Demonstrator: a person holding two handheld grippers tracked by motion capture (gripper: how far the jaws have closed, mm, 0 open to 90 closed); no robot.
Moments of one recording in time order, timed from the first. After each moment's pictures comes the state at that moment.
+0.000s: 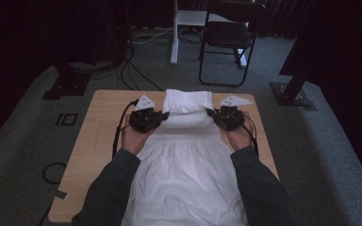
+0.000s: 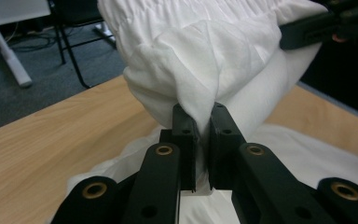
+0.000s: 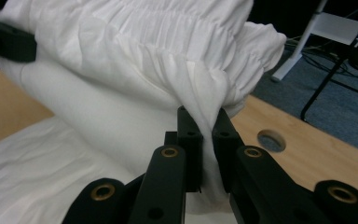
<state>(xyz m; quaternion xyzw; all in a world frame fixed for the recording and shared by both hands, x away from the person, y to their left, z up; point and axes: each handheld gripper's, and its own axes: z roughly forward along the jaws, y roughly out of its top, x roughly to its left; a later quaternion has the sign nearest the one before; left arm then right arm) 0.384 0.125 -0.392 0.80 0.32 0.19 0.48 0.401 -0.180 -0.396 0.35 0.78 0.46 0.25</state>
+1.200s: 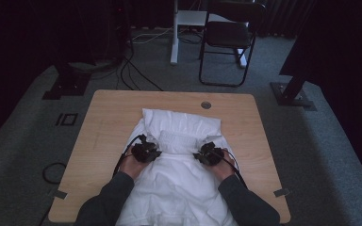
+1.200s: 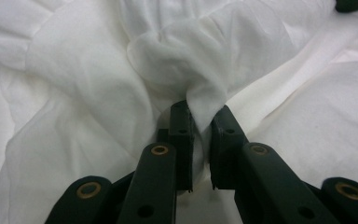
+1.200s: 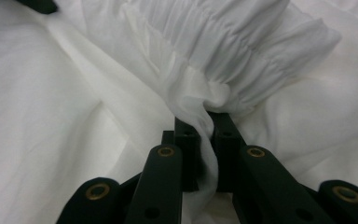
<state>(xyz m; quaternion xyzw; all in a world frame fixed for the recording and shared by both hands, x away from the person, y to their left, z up) 0.397 0.129 -0.534 0.88 0.35 0.14 0.30 0.394 -0.143 -0.548 0.38 0.85 0.35 0.12</state>
